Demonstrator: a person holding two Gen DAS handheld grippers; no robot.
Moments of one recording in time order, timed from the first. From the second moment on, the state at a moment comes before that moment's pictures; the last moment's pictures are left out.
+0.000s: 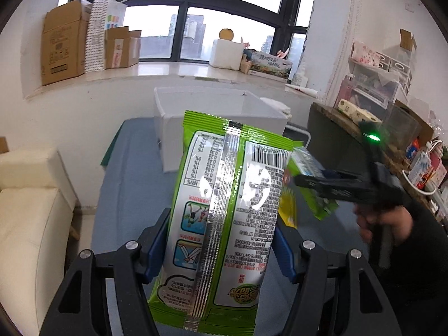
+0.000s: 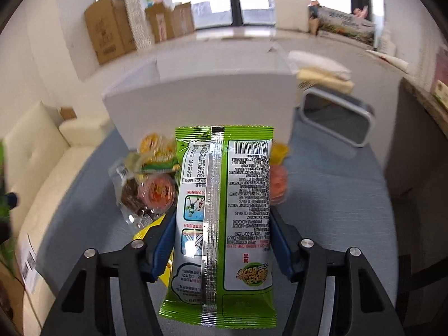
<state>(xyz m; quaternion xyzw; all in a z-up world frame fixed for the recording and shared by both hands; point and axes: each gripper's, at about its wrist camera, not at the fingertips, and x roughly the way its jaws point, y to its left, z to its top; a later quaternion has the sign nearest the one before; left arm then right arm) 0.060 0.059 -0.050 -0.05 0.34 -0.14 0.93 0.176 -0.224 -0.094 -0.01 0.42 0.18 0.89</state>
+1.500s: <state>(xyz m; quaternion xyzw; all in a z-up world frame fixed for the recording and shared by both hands) 0.248 0.077 -0.010 -0.05 0.33 -0.09 0.94 0.399 -0.152 -0.047 -0.04 0.40 0.17 0.90</state>
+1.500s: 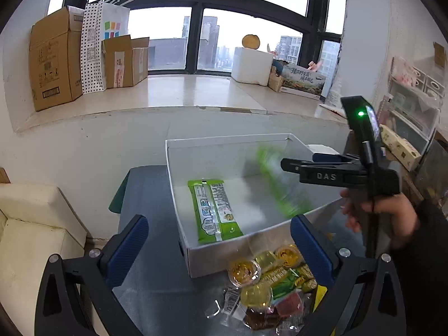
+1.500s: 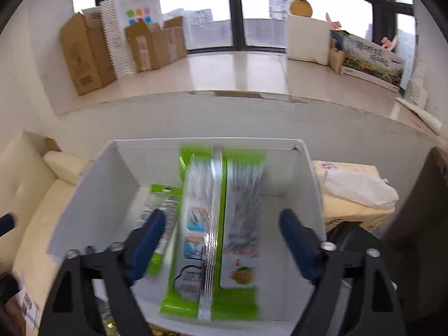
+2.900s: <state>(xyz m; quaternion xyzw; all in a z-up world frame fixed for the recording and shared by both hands) 0.075 0.082 -0.072 -0.11 0.35 -0.11 0.93 0.220 -0.177 -0.159 0.03 0.51 0.02 0.86</state>
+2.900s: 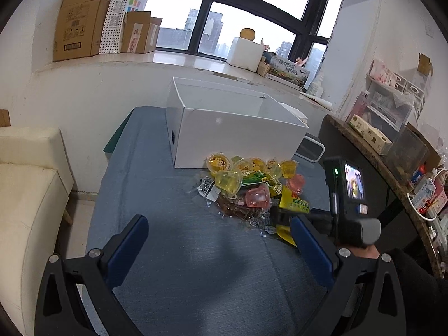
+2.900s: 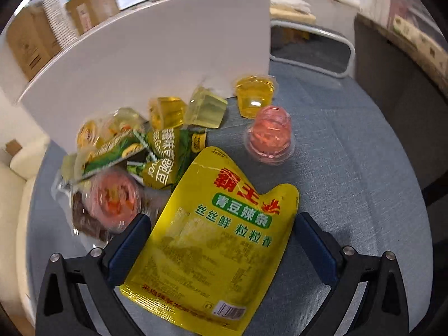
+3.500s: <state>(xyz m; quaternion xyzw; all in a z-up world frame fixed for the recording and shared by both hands) 0.126 0.018 -0.102 -0.08 0.40 -0.15 0.90 0.145 -0.249 -0.106 0.06 0.43 0.12 0.89</state>
